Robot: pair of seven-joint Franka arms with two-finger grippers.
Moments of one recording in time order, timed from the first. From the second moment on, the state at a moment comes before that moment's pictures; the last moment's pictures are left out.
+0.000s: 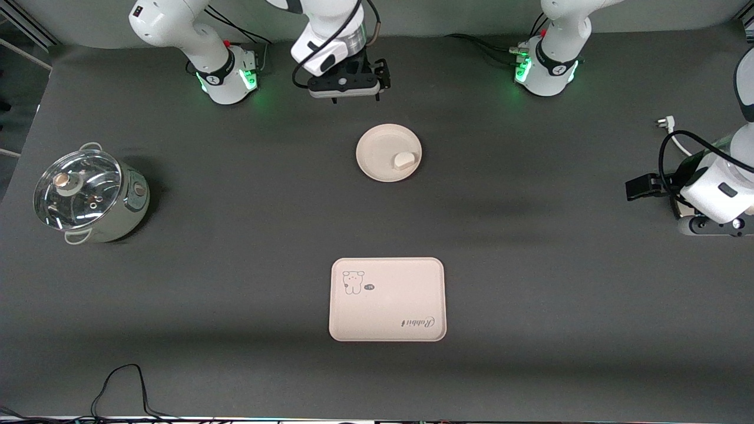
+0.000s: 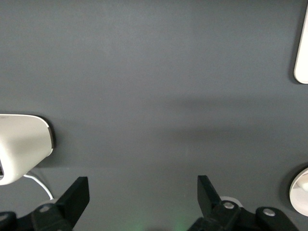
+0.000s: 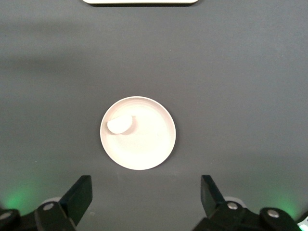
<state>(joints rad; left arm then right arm) 0.35 0.19 -0.44 -1.51 0.11 1.53 -0.09 1.04 0.07 -0.11 -1.76 0.05 1.84 0.93</state>
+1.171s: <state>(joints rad) 0.48 0.13 -0.46 -1.54 0.04 1.54 -0.05 1.02 0.08 -0.13 -2.41 0.39 2.68 0.54</state>
